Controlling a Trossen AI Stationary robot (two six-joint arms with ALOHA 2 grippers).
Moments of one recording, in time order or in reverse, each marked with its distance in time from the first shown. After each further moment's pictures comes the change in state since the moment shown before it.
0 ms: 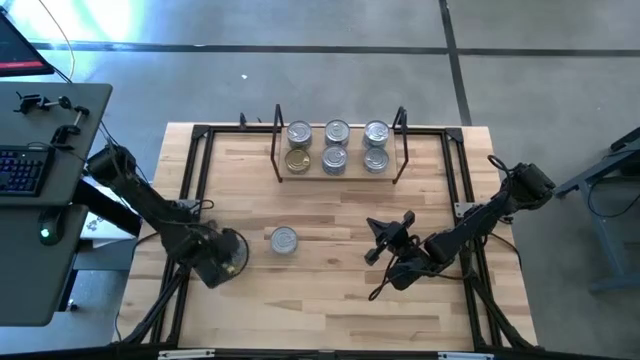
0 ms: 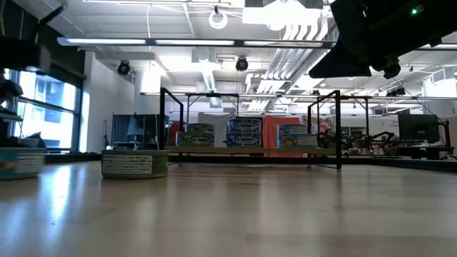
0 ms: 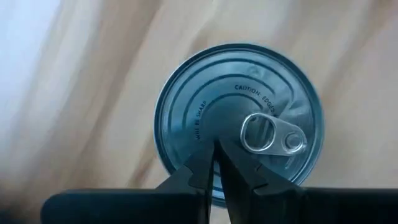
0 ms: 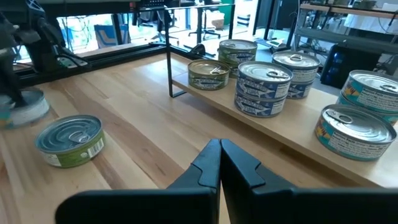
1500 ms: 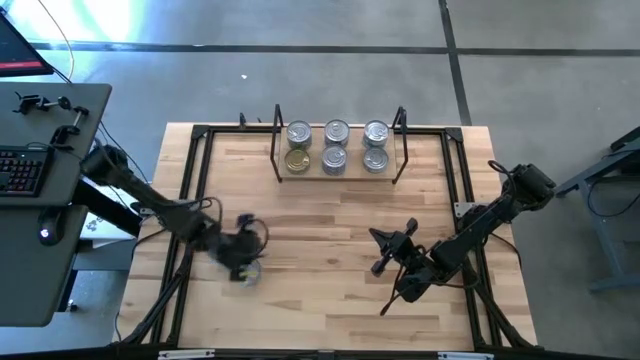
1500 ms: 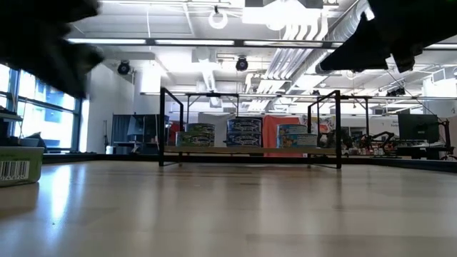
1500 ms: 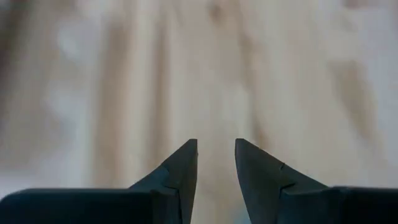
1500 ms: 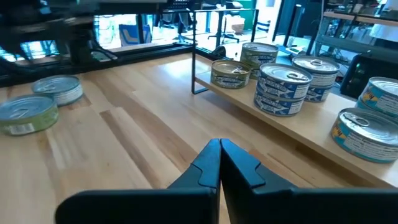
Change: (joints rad) left arm 0.252 -0.098 0.054 0.501 -0.115 0.921; right arm 0.095 0.000 0.000 -0.015 0.016 -0.007
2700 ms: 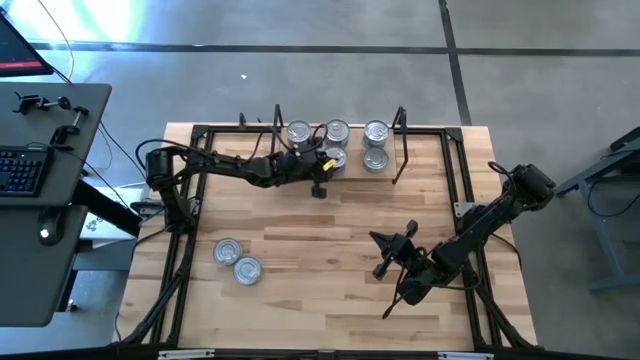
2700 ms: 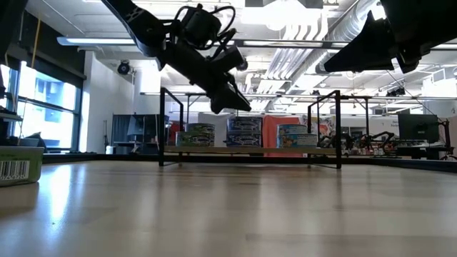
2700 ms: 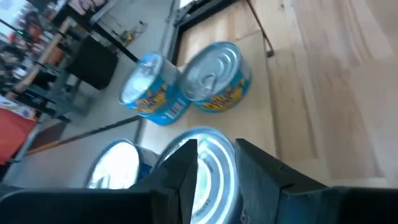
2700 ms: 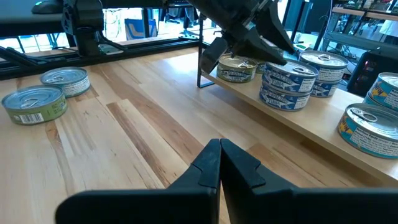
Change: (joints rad) left arm 0.787 0.614 0.406 0.686 0.172 0.922; right arm 0.023 0.000 0.000 -0.022 -0.023 0.017
